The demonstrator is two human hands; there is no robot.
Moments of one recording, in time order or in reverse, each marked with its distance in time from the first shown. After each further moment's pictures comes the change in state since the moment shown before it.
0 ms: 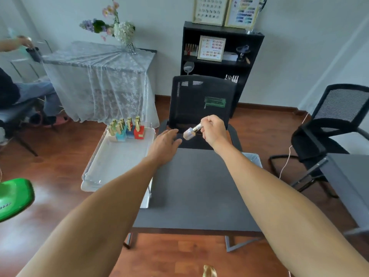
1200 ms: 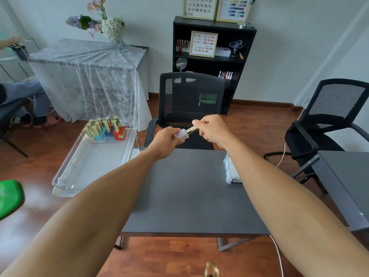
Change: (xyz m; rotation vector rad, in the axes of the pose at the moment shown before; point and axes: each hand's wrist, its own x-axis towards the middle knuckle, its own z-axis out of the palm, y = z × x) left_hand 0.035 0.060 0.044 -0.124 -0.124 0.027; right_hand 0.041 0.028 -0.074 -0.144 -0.204 0.039
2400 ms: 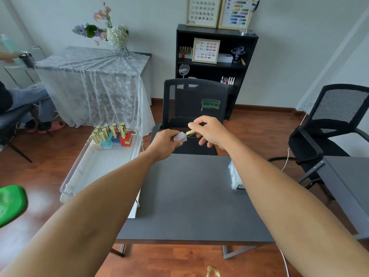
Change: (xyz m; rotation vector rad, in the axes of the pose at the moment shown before) left_hand 0.014 -0.026 -0.017 0.027 0.025 -0.017; right_hand 0.002 -0.022 0.011 -0.091 -0.127 -0.041
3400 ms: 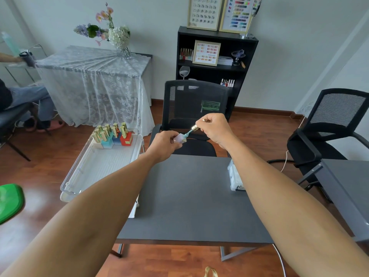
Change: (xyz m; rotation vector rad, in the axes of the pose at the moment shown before) left_hand 0.002 -0.007 0.001 -0.036 0.021 -0.051; right_hand 0.003 -0.006 -0.005 0.057 0.225 -0.107
